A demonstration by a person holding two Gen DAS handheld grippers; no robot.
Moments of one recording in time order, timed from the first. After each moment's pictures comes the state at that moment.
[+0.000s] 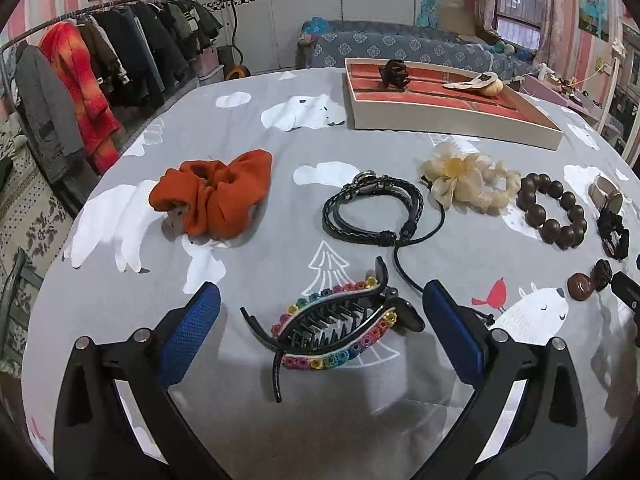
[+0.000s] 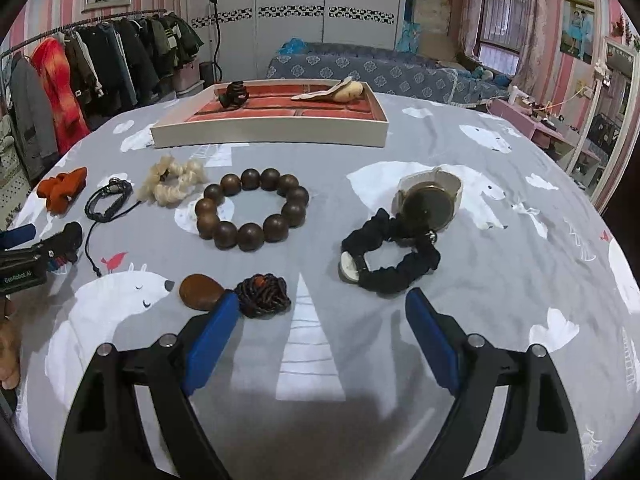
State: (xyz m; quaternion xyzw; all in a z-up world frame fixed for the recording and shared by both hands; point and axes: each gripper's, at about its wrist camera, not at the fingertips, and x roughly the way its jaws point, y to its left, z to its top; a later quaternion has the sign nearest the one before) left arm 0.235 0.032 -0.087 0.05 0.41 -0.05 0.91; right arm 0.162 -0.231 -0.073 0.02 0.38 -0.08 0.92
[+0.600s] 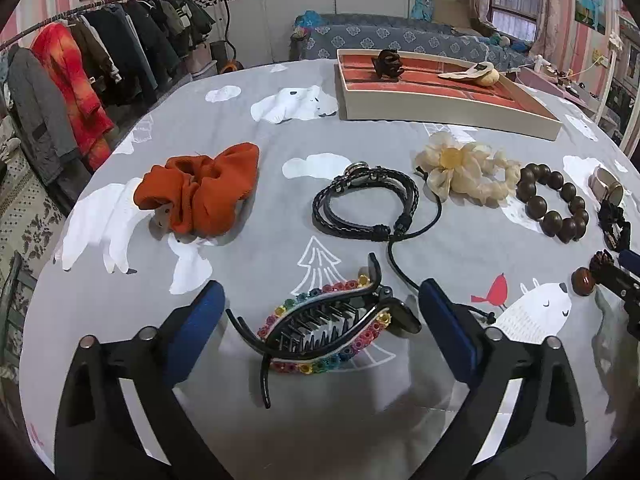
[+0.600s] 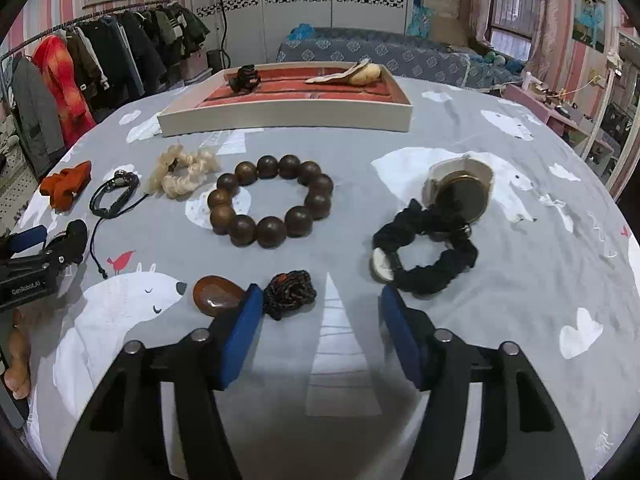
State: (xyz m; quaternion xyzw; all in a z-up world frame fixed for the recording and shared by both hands) left arm 0.241 0.027 -0.093 0.06 0.42 -0.06 0.90; right arm 0.181 -0.221 -0.082 0.03 0.41 -0.06 0.91
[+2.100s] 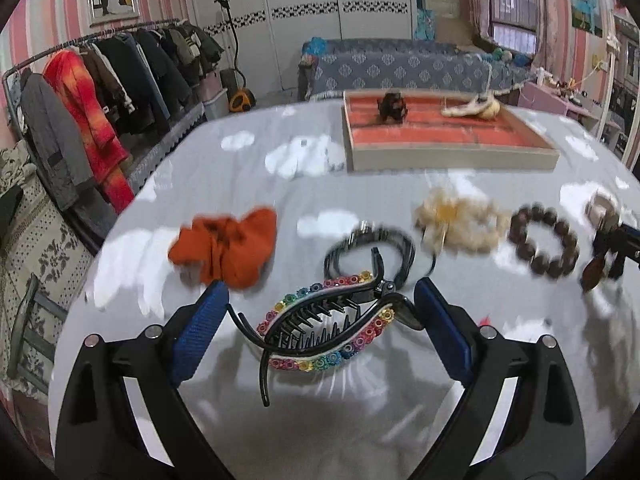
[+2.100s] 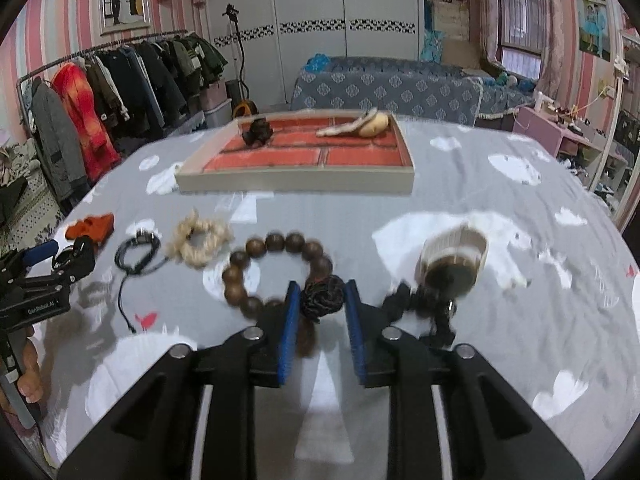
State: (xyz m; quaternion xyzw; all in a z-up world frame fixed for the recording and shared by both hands) left arm 0.242 0.021 -0.046 0.07 0.37 -0.04 0.93; right arm 0.199 -0.245 -0.036 0.05 0.35 -0.02 0.93
